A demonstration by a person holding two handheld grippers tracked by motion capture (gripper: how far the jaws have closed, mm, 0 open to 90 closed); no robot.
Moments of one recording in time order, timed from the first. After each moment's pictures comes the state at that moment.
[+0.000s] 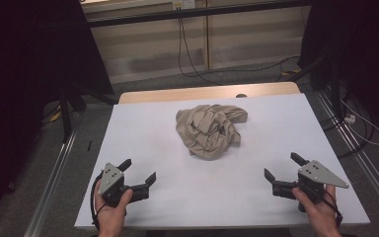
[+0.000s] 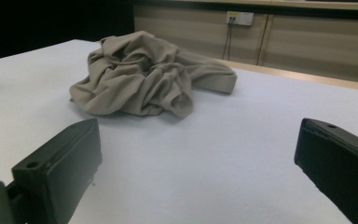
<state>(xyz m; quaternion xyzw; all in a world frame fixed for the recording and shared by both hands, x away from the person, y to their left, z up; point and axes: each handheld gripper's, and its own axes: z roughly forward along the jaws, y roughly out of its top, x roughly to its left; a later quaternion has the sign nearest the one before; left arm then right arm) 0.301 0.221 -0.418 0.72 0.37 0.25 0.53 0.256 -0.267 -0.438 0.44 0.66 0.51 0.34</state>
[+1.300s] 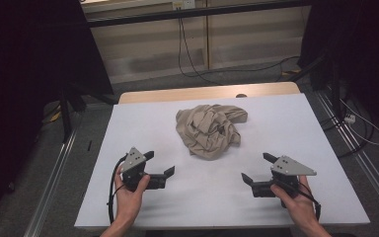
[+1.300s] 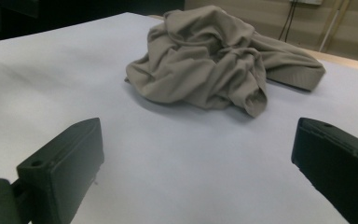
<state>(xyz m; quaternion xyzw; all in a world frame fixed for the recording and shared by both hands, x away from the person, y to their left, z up) 0.347 0.176 -0.419 0.77 0.34 0.15 0.52 0.283 -0.223 -0.442 0.38 0.72 0.51 0.27</state>
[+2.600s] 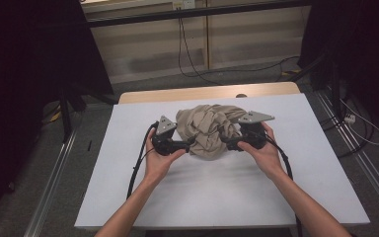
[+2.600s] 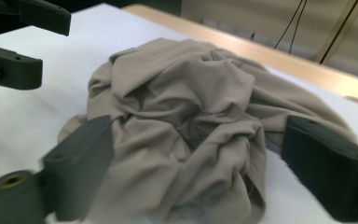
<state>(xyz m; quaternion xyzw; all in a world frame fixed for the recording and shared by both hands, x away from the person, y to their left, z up) 0.442 0.105 -0.421 0.78 0.32 0.19 0.50 0.419 -0.181 -0.417 0.40 0.76 0.46 0.24</state>
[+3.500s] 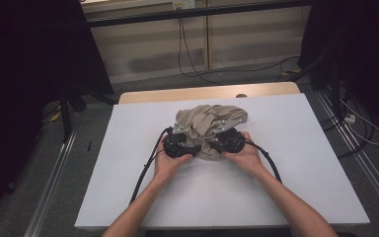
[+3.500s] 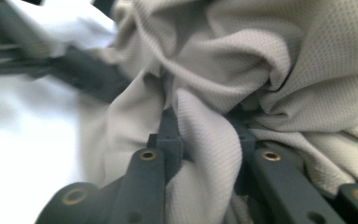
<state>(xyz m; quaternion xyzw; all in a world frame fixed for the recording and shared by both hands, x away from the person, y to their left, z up) 0.457 0.082 -0.466 0.85 0.33 0.12 0.40 0.433 -0.136 -0.455 0.33 0.85 0.37 0.18</state>
